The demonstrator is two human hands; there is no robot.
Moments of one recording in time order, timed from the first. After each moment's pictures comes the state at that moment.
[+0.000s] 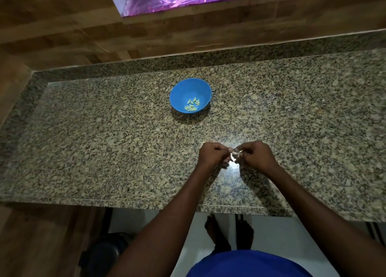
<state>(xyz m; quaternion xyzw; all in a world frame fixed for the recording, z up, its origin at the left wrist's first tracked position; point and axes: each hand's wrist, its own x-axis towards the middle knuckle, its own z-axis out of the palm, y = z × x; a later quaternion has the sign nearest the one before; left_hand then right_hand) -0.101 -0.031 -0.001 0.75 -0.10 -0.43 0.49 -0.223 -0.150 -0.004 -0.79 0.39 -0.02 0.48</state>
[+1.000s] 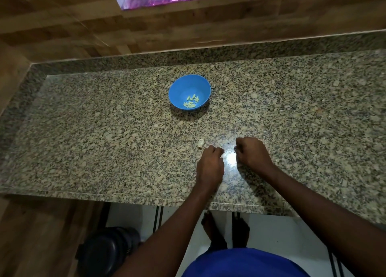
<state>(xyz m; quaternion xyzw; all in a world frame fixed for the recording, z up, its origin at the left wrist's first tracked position) -0.133 -0.004 -0.033 0.89 -0.39 -0.11 0.22 -0.215 -0.156 -0.020 -0.93 0.29 -0.04 0.24</state>
